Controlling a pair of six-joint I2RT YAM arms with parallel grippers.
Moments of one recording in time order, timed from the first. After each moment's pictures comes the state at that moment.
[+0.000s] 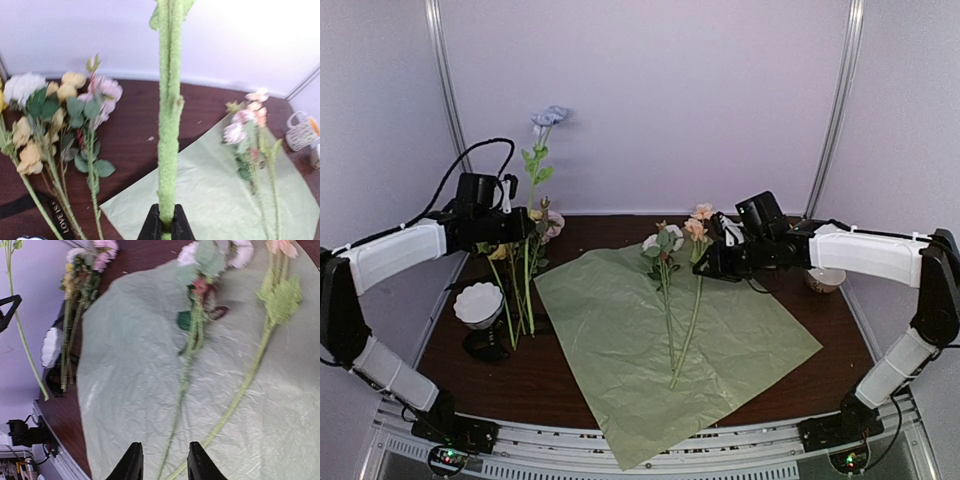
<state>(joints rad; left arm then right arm) -0.30 1.46 1.10 -0.22 0.08 -0.32 0.59 1.57 1.12 -0.33 -0.28 0.55</state>
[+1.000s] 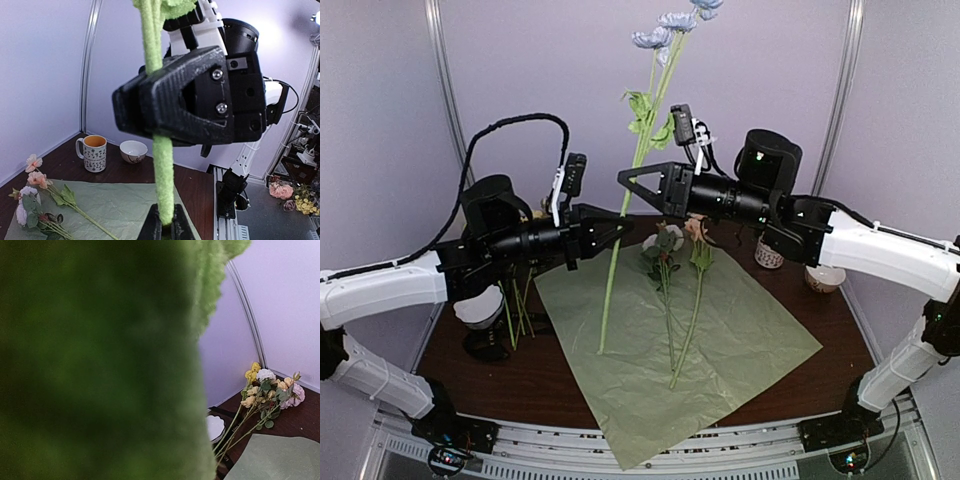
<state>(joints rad) -0.86 1.28 0.99 0.36 0.50 -0.23 0.93 1.49 1.37 0.25 -0.37 0.49</state>
